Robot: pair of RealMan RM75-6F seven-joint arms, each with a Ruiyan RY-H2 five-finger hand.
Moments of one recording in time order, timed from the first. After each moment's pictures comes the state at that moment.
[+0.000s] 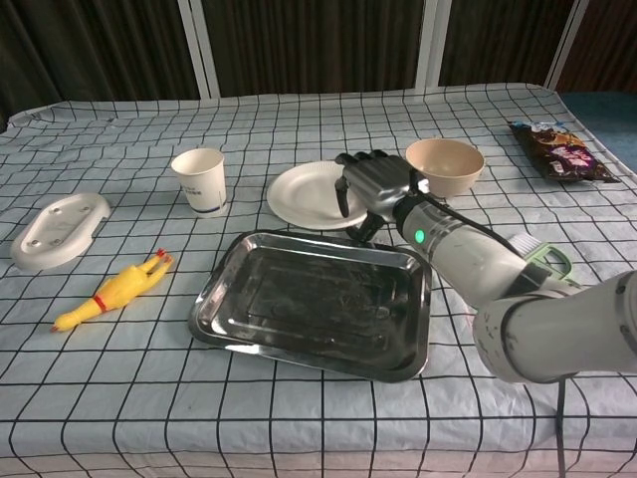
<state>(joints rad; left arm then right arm) -0.13 -1.10 -0.01 -1.56 1.57 1.48 -0.06 1.02 -2.26 0.33 -0.34 -1.26 0.85 -0.17</state>
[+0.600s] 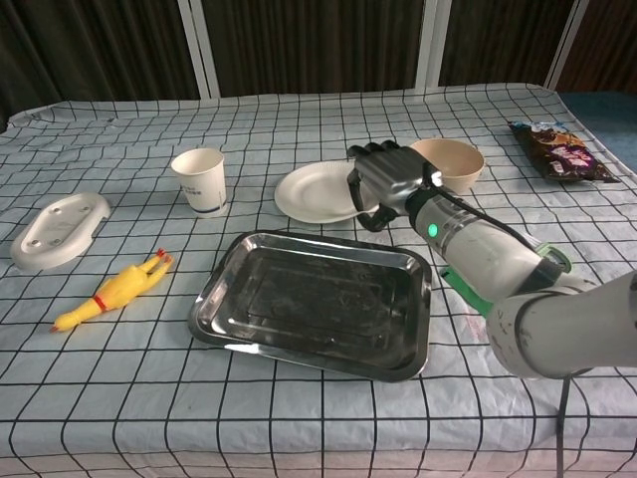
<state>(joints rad) -0.13 -1.10 -0.01 -1.56 1.58 1.49 -0.05 1.00 -2.24 0.31 -0.34 -1.27 0.89 -0.15</state>
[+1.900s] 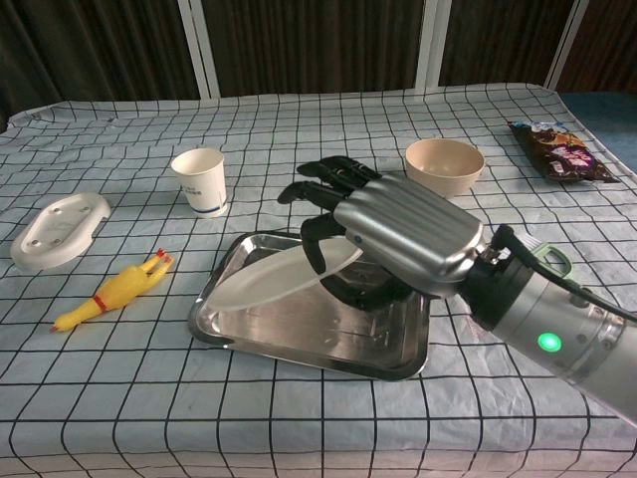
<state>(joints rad) -0.14 -1.11 -0.01 -1.57 1.57 1.46 -0.04 0.71 -1.92 -0.07 -1.05 -1.70 1.38 -0.16</state>
